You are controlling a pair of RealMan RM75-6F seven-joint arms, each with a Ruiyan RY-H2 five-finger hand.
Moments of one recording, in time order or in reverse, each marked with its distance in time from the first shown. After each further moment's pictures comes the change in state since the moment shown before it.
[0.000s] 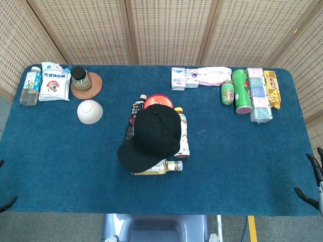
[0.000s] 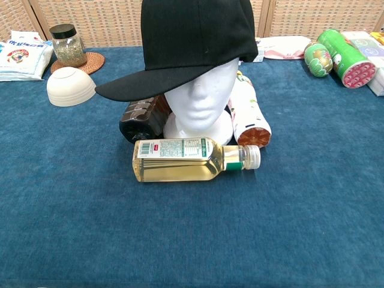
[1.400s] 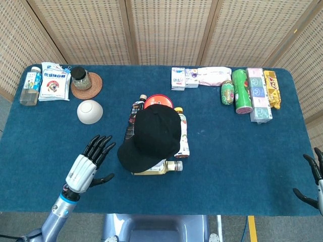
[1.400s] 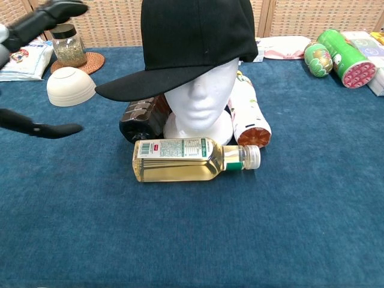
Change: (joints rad) left arm -0.435 -0.537 -0.146 0.115 0.237 -0.260 0.025; right arm 0.013 0.031 -0.013 -0.022 0.018 -0.055 0.058
